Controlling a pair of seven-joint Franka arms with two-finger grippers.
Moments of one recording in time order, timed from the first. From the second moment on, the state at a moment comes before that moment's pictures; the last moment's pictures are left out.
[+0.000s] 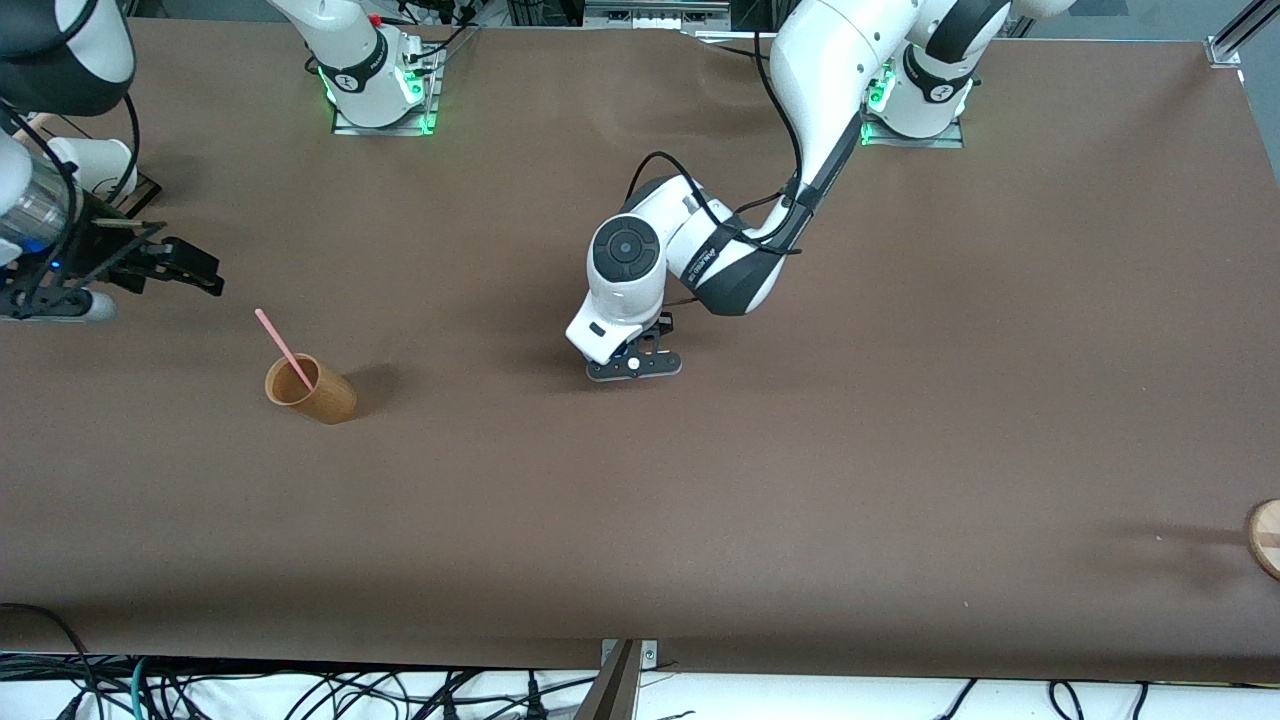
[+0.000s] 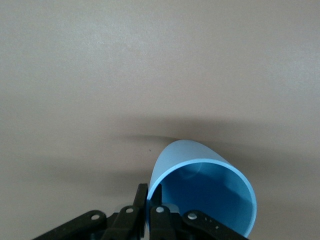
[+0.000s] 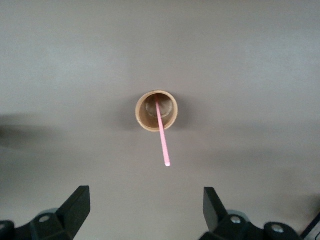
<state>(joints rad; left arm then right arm) -0.72 0.89 -0.06 -1.14 -0.05 1.99 -0.89 0.06 0.06 -0.04 -1.73 0.01 1.76 0.02</state>
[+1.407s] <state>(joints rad) -0.48 0.52 -0.04 -1.13 -0.09 1.73 -0.69 0.09 0.05 -0.10 -2.14 0.01 2.23 -0.22</state>
